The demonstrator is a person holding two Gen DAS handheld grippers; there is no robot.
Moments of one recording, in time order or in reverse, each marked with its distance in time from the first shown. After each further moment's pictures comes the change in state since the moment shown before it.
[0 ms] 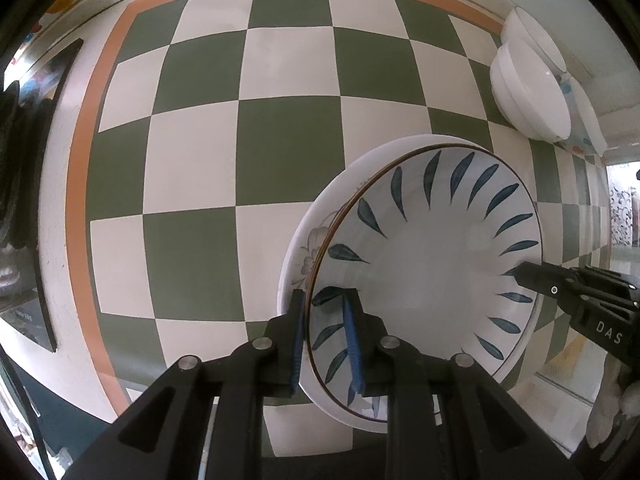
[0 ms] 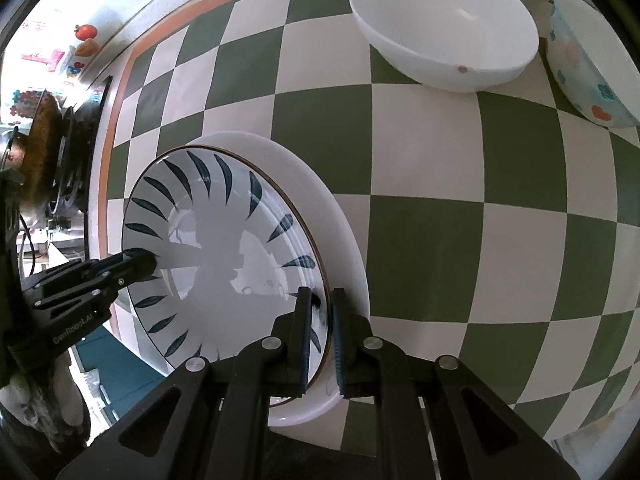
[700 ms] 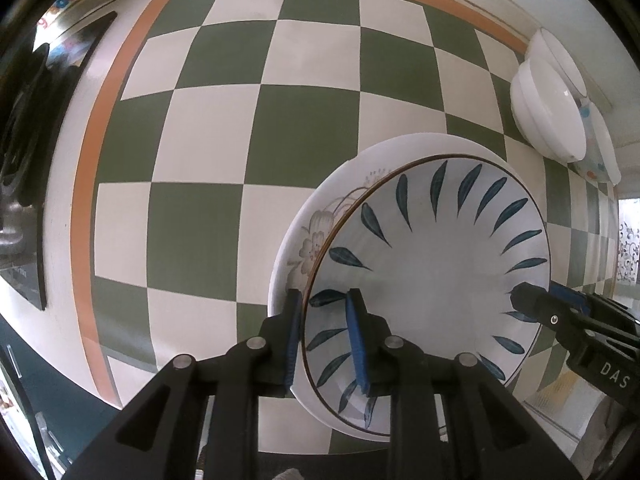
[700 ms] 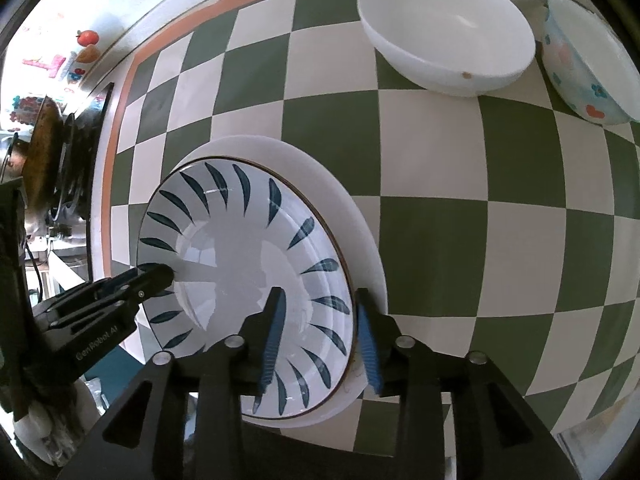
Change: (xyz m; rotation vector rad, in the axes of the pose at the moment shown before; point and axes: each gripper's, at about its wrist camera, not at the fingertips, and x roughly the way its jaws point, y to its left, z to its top) left arm 0.000 0.003 -0.013 -0.119 -0.030 0.029; right arm -0.001 0.012 -0.004 0.011 -0.032 0.001
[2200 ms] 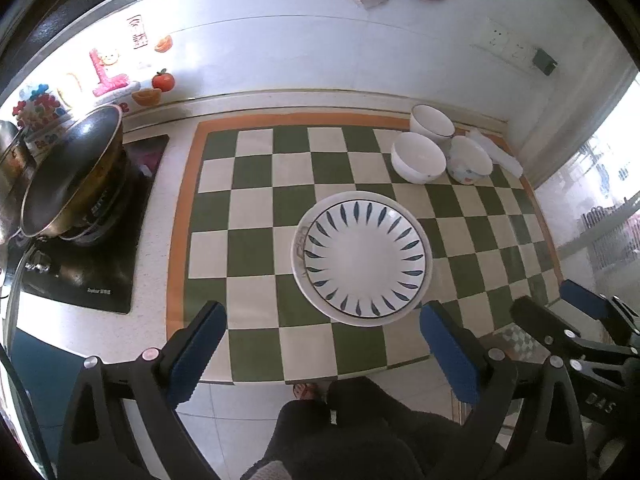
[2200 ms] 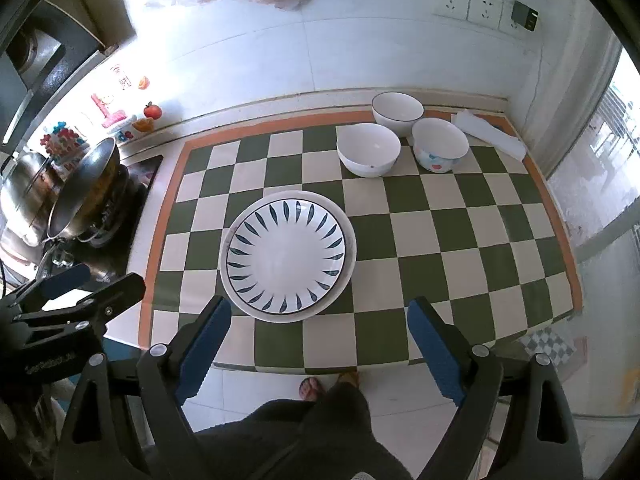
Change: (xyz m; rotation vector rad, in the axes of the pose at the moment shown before) left arm -0.197 0.009 -0.139 0.195 -0.414 -0.057; right arm -0.198 0.078 -0.214 0.037 -0.504 -0.203
